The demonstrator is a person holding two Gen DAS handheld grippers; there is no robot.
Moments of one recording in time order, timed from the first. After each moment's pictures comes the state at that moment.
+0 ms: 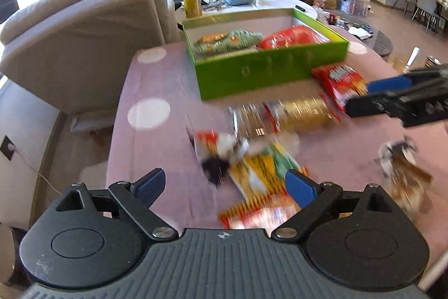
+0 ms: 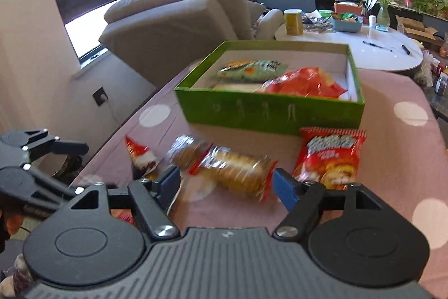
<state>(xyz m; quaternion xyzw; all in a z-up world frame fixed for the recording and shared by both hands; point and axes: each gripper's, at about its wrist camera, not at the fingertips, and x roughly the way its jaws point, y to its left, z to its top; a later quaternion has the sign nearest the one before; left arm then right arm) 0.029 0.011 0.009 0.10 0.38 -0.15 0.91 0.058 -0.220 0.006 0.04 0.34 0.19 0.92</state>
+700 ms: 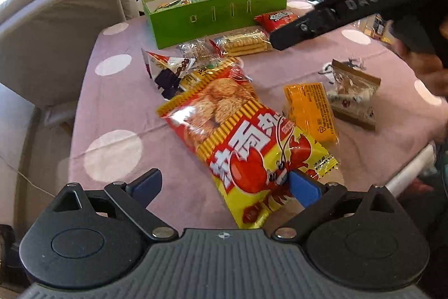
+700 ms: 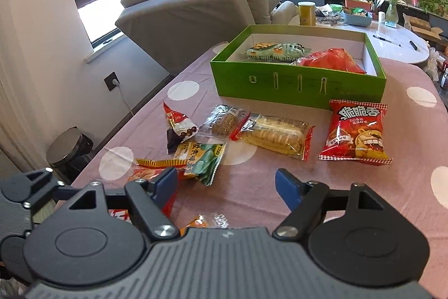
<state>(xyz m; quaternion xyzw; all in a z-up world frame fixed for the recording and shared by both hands) -0.052 0.016 -0.033 0.12 0.39 -0.22 0.89 0.013 -0.183 -0.002 0.03 0.35 0.20 0.92</state>
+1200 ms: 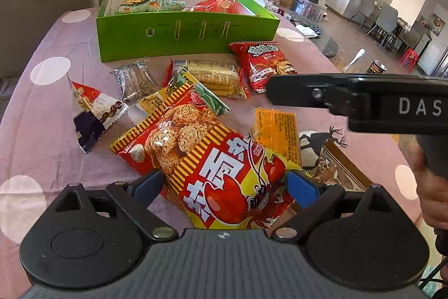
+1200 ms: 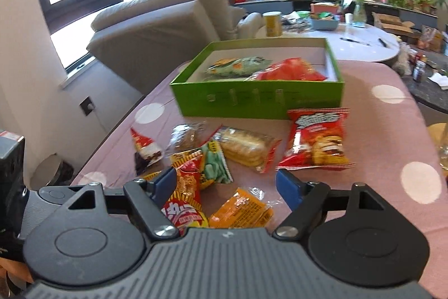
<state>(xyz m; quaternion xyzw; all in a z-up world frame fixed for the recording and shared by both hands) 0.020 -0.052 -0.030 0.00 0.42 -0.26 0.87 0.018 -0.218 0.002 0.06 0.33 0.13 0.93</state>
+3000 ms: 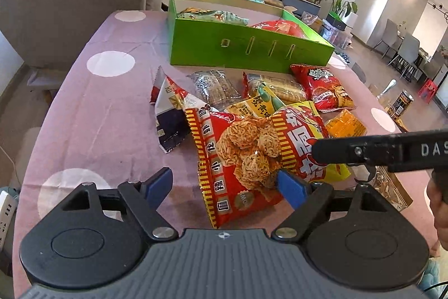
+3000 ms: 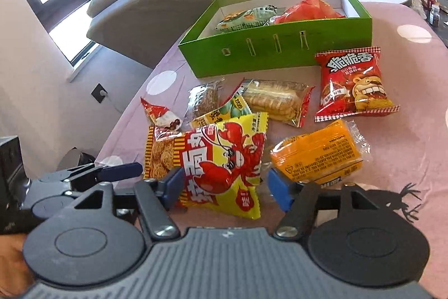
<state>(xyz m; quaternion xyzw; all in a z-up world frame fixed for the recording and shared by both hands) 0.032 0.016 -0.045 -0.04 0.39 -0.21 0.90 0.039 -0.185 -0.020 0.12 0.41 0.16 0.89</state>
